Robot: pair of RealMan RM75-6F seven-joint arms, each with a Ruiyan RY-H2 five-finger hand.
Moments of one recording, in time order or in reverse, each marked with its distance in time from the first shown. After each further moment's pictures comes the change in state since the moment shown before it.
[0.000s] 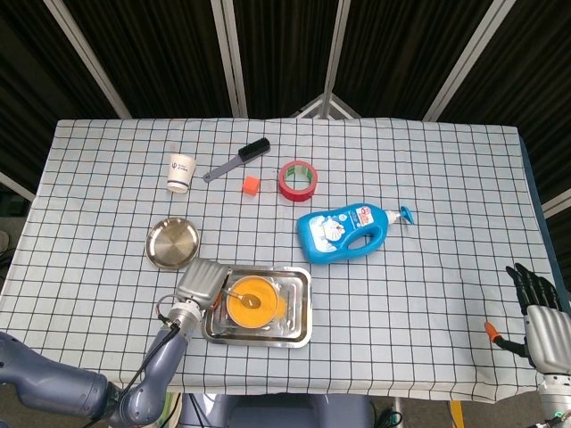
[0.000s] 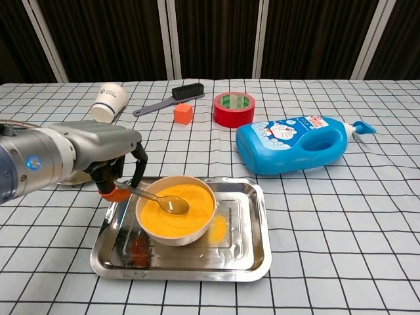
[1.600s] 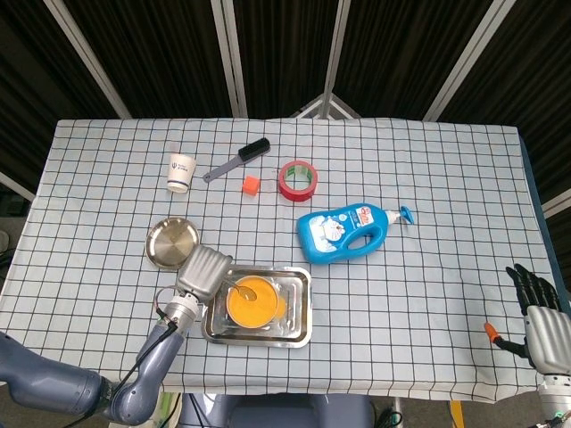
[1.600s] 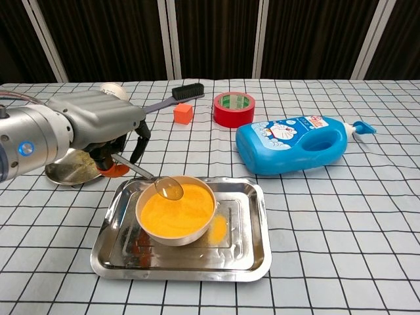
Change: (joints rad) left arm -0.021 0.048 0.062 0.015 0.186 0.014 0.076; right arm 0.000 0.004 -0.001 -0.007 0.005 -0.005 0.007
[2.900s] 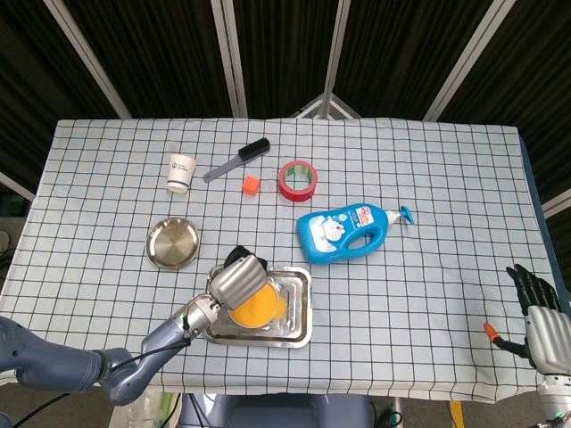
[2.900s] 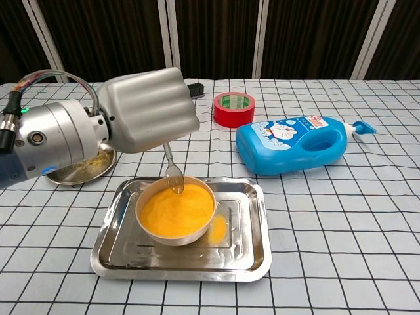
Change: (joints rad) left arm -0.089 0.003 0.162 0.228 0.551 -0.139 0.364; right arm 0.000 0.007 0.001 -0.012 0.008 -0.009 0.024
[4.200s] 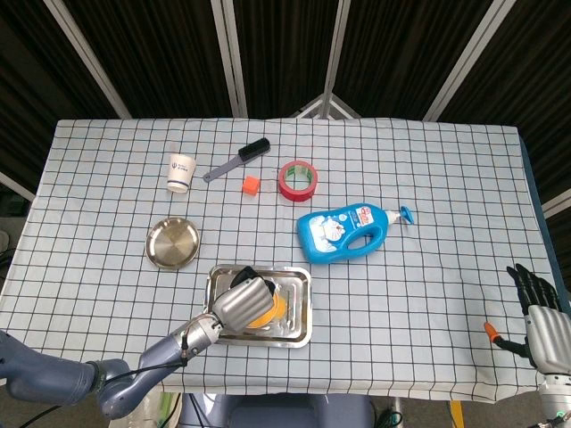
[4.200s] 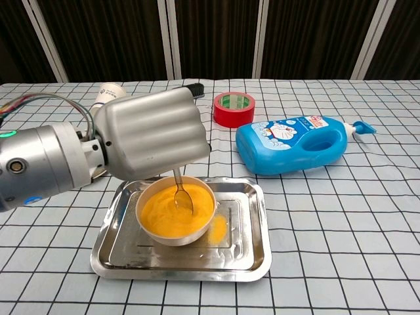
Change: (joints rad) left arm 0.081 0.007 -0.014 -0.060 0.151 -0.075 -0.008; right arm 0.000 0.002 0.001 0.001 0.000 0.001 0.003
